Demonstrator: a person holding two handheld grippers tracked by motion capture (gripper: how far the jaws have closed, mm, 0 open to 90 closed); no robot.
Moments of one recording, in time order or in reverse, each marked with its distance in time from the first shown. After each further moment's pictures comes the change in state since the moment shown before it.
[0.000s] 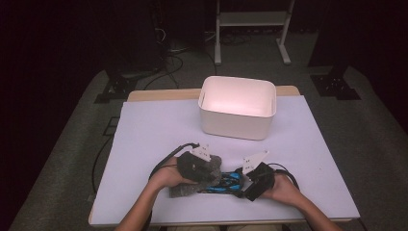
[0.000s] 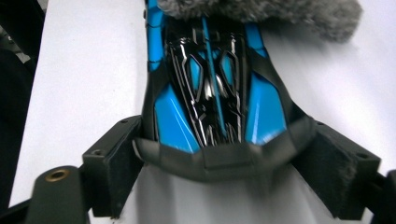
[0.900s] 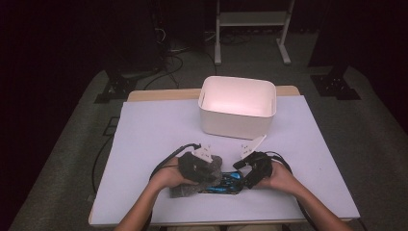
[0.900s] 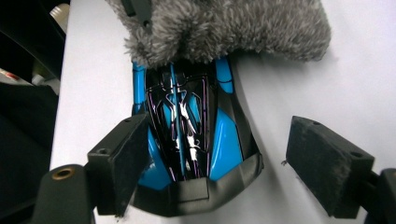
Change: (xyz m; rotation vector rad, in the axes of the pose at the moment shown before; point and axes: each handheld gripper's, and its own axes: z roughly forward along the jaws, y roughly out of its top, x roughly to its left) left arm -0.003 0.003 0.001 0.014 0.013 0.019; right arm -0.030 0.018 -0.002 0.005 0.137 0.150
